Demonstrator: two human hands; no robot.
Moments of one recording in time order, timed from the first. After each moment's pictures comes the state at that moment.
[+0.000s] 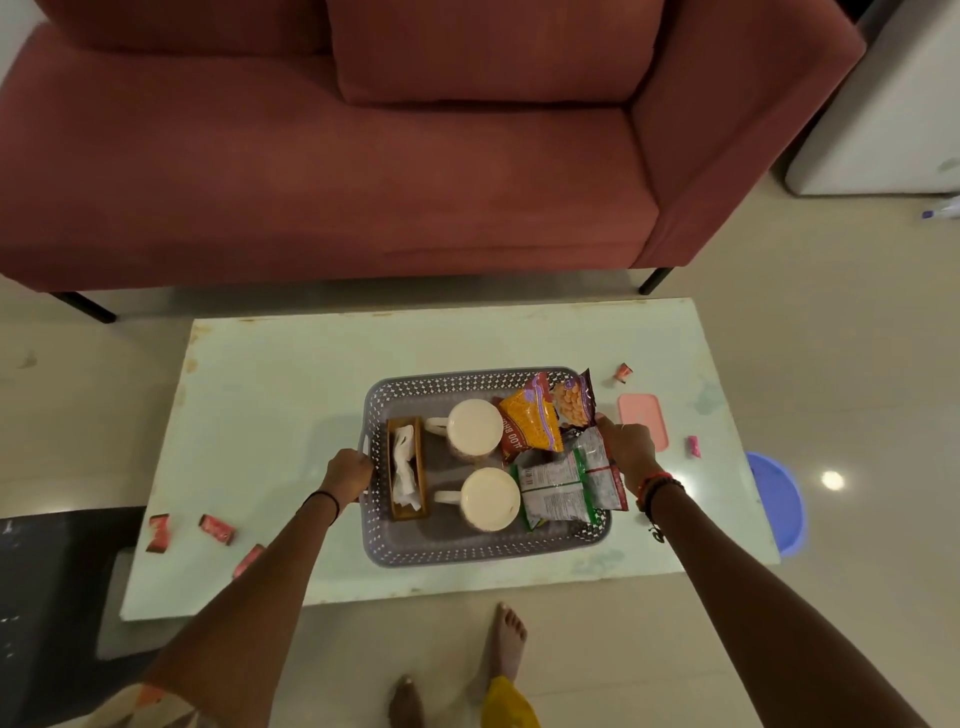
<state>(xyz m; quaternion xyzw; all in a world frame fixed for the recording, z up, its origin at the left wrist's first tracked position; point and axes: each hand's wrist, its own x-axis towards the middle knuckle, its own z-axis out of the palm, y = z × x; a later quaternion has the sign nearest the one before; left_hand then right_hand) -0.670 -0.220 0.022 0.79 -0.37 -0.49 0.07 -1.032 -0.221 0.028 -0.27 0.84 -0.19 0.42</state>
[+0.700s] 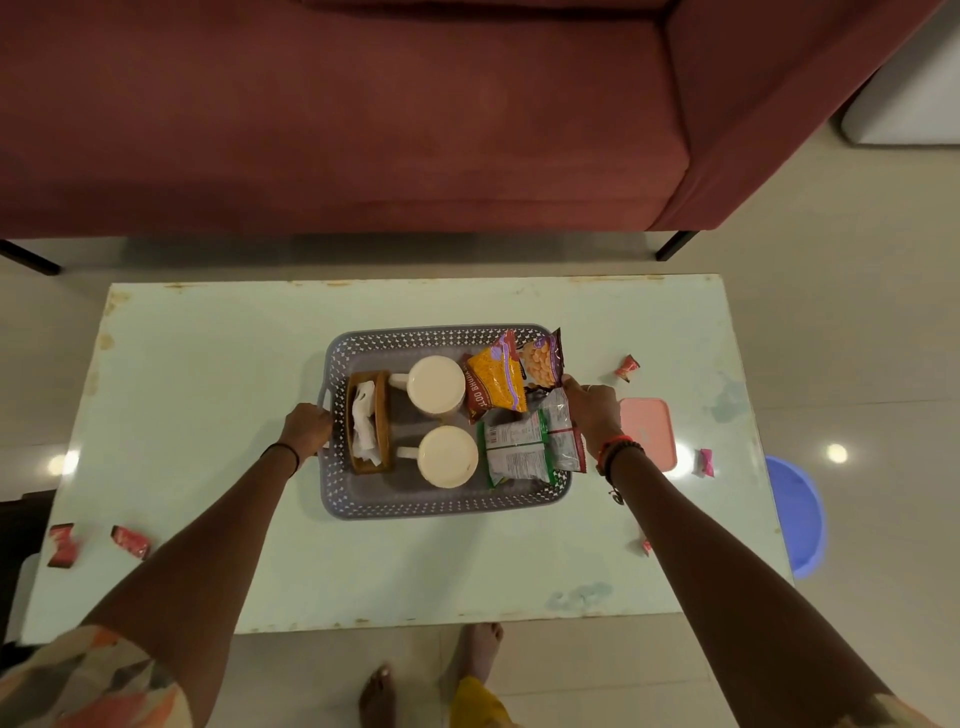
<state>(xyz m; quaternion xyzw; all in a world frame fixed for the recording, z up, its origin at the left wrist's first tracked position) -0.684 -0.317 -0.068 0.82 -0.35 -0.45 0.05 -1.041 -0.319 -0.059 -0.28 0.83 -0.18 0.45</state>
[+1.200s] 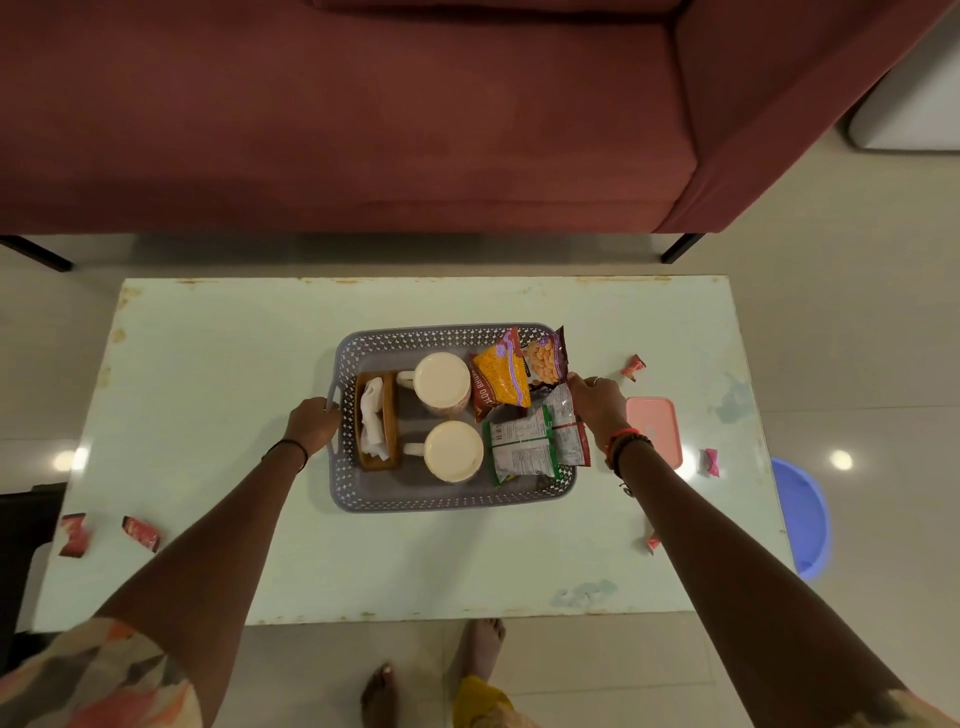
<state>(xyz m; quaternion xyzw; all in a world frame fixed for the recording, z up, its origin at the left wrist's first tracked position) -0.680 -0.309 -0.069 0.81 -0.44 -0.39 0.02 -1.038 -0.321 -0.054 -0.32 0.83 -0.17 0.42</state>
